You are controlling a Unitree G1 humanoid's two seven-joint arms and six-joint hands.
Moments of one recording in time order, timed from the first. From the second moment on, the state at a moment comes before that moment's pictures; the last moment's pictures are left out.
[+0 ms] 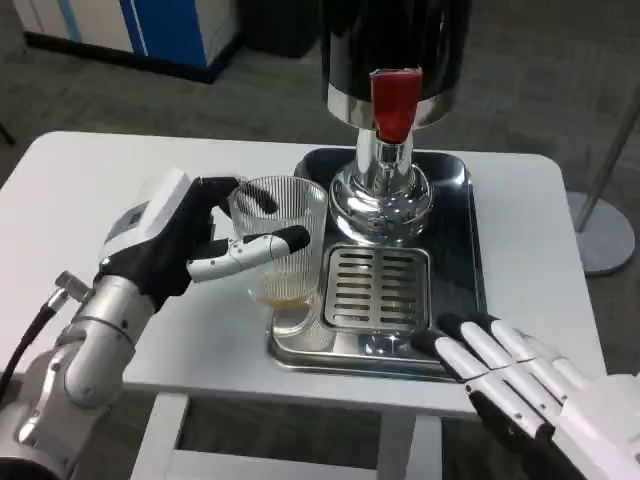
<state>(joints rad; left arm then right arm) -0.76 0.45 -0.10 0.80 0.47 -0.47 0.08 0.48 -0.40 -0.14 -0.72 -0.70 -0.46 0.14</state>
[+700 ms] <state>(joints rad) -0.79 0.39 -0.10 0.82 0.44 -0.41 0.10 0.43 -0.39 -0.11 -0.71 -0.70 -0.44 0.14</state>
